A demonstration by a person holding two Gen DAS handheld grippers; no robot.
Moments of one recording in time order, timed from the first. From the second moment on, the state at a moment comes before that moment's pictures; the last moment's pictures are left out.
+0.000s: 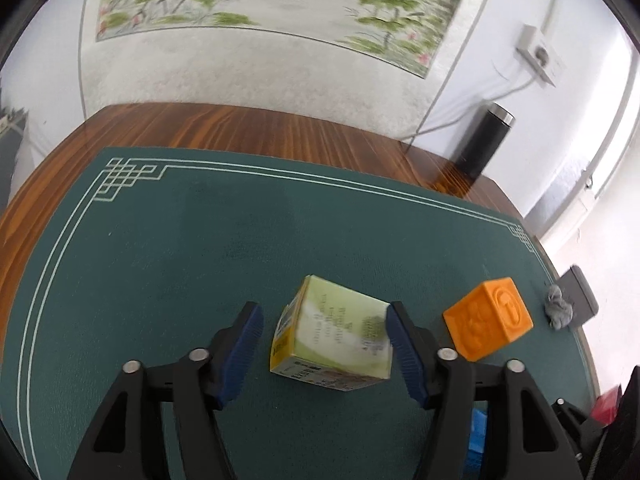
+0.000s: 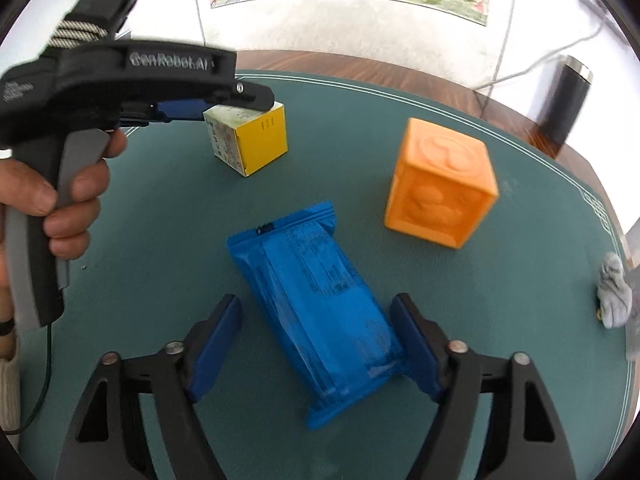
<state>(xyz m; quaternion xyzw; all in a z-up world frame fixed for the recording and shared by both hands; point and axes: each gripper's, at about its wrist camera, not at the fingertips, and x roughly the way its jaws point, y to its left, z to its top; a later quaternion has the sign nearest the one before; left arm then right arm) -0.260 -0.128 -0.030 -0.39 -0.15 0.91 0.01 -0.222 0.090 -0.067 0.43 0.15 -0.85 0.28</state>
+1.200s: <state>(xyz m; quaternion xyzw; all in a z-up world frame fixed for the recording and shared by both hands) -0.234 -0.050 -0.001 -0.32 0.03 0.95 0.00 -0.168 0.117 -0.047 0.39 0.09 -0.89 0.20</state>
